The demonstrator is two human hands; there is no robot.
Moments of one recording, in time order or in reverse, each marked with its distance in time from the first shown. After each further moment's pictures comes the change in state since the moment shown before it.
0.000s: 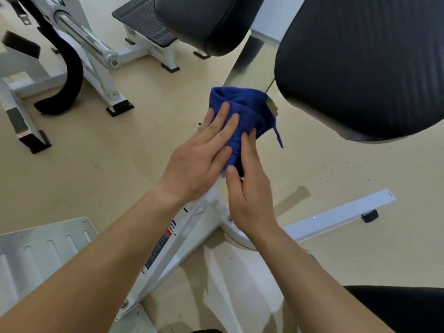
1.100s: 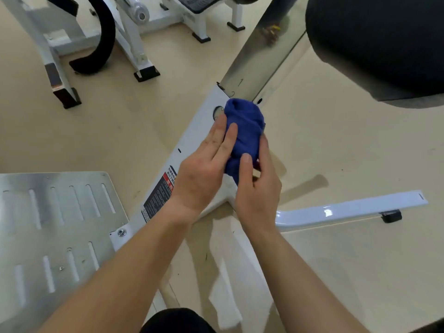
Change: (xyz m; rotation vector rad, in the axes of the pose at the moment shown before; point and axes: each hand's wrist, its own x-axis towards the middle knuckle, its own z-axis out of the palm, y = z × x) left_hand -0.080 0.018 0.060 0.217 0.314 -0.045; right_hand -0.049 0.011 0.006 0.205 0.114 0.209
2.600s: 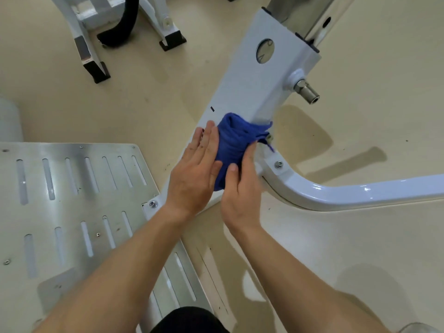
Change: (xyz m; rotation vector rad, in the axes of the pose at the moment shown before) left_hand -0.116 -0.052 -0.017 0.049 -0.310 -0.260; right_hand -0.067 0.090 0.085 0.048 -0.212 0.063
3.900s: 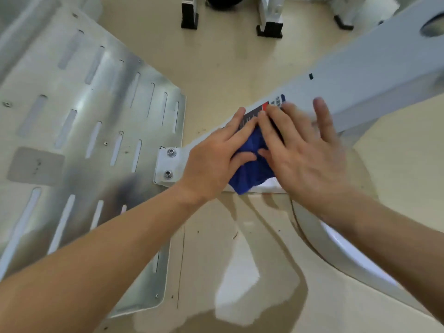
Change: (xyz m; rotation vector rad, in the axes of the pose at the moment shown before) left_hand -0.060 -0.008 0.031 -0.133 0.218 -0.401; right_hand 0.071 0.016 -0.030 -1.312 -0.223 -1.514
